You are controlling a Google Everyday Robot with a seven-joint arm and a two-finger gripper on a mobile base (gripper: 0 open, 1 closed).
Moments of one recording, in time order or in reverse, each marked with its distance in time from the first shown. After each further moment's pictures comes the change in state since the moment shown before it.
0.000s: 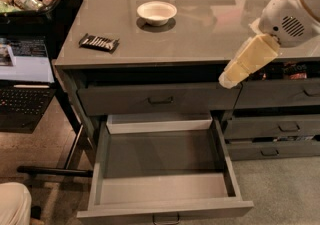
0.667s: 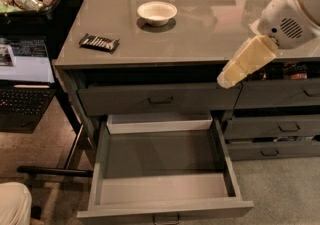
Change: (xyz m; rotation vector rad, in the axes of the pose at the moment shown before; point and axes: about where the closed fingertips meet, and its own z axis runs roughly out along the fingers) arm 0.000 0.000 0.002 0.006 -0.014 0.016
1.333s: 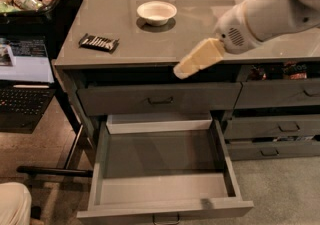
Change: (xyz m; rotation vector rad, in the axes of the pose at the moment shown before) arm -0.056 -0.004 0.070 -0.020 -0.192 0.074
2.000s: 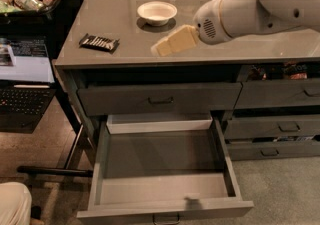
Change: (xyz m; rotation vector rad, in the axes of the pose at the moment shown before) arm -0.059 -0.012 0.038 0.060 -0.196 0.061
